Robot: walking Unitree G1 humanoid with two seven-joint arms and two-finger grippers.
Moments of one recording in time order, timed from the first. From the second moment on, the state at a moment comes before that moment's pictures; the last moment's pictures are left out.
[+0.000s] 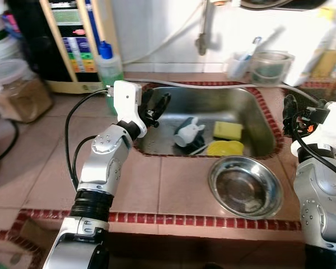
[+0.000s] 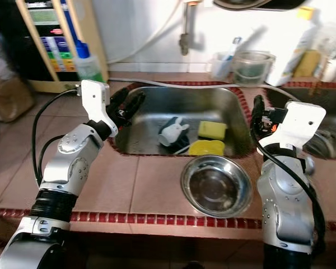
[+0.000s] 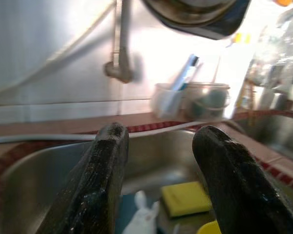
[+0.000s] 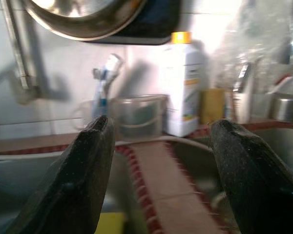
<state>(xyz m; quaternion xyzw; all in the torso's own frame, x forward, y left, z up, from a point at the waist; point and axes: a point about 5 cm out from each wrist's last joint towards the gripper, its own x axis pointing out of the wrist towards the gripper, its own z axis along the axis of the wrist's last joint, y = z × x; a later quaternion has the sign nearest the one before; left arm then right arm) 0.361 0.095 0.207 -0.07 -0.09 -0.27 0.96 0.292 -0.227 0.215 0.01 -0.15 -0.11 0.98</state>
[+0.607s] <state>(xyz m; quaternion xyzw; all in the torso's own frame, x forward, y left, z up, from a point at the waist) 0.360 0.095 0.209 -0.07 -0.09 -0.27 0.96 0.292 -0.226 0.216 0.00 -0.16 -0.10 0.98</state>
